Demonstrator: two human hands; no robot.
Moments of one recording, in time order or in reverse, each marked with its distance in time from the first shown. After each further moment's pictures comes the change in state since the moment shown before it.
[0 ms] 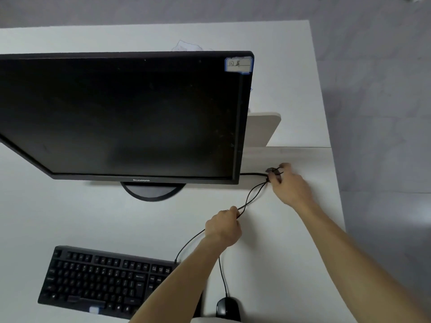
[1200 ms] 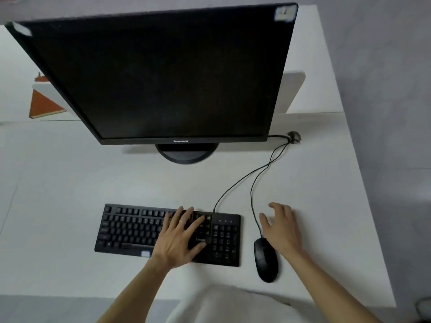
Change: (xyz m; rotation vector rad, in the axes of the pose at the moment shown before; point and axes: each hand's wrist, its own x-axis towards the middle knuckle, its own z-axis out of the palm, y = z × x) left_hand -0.148 -0.267 0.041 0.389 0.186 0.301; right_hand -0.244 -0.023 0.147 0.101 0.031 0.038
